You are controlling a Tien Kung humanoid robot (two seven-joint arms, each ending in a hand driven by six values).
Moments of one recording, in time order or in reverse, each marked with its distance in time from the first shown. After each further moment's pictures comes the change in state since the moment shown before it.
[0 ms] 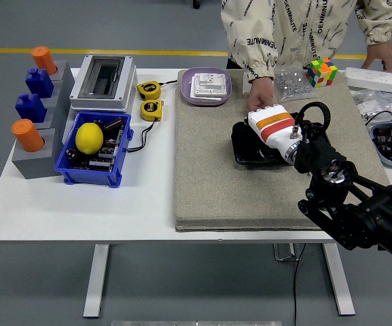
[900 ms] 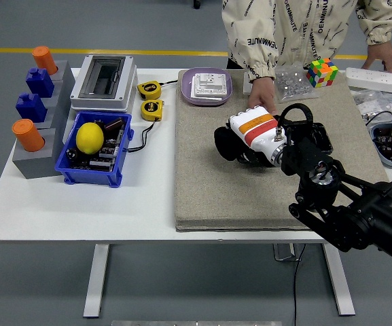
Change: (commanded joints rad) left arm 0.002 0.003 0.004 -0.001 0.001 0.000 0.000; right arm 0.021 -0.019 -0.064 0.031 0.006 0.002 -0.003
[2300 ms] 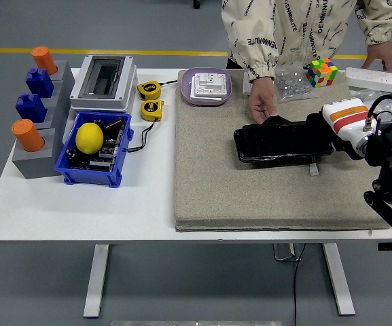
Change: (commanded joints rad) left arm -0.003 -0.008 -0.024 0.000 0.005 0.000 0.000; right arm -0.057 -0.233 0.146 -0.099 -0.025 -0.001 0.009
